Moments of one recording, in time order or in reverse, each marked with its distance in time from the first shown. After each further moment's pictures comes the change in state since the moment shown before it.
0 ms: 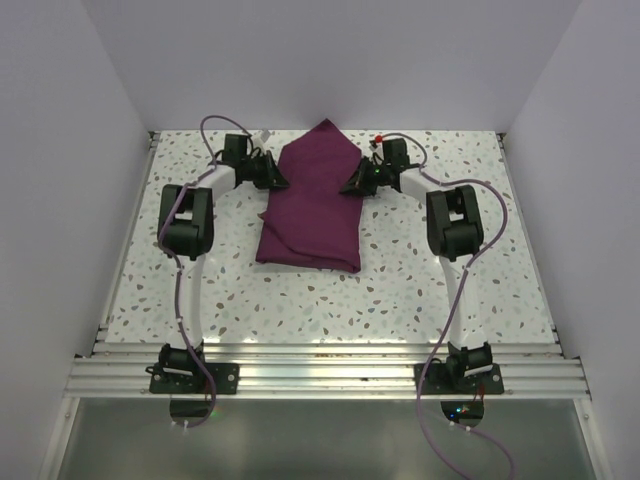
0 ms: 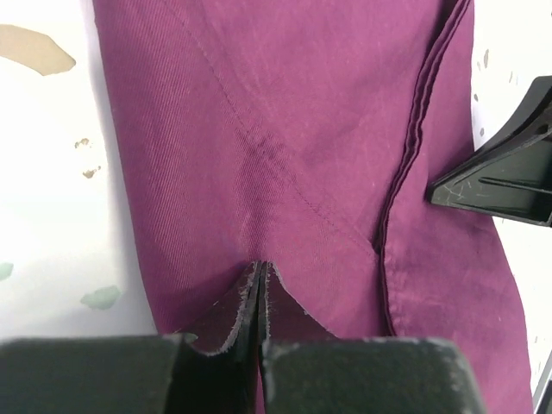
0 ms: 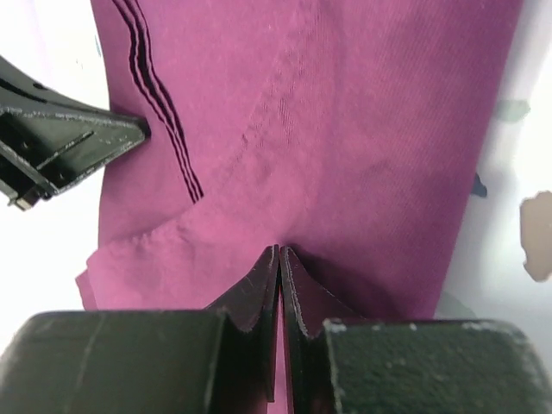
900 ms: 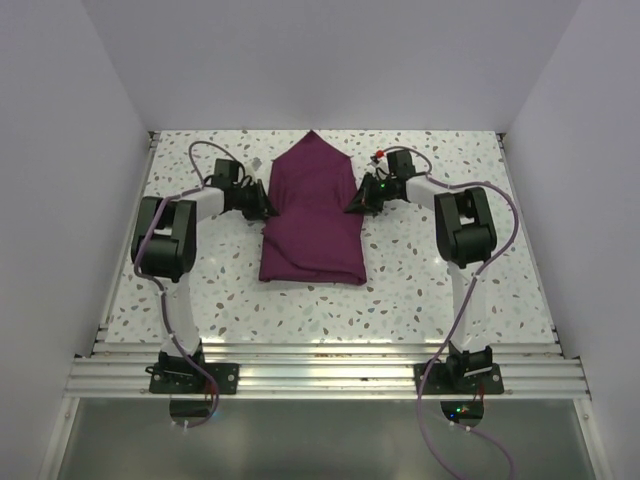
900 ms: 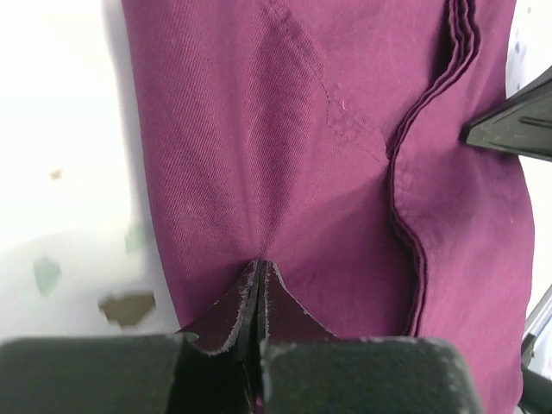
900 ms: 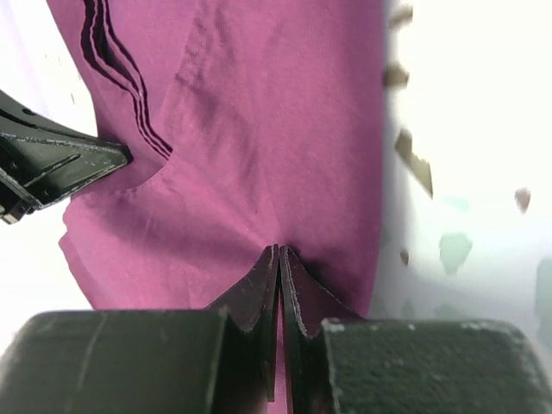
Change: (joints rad) left arm 0.000 -0.330 -0.501 0.010 -0.066 -0.009; right arm -0.006 -0.154 -0.246 -0.063 -0.055 -0.108
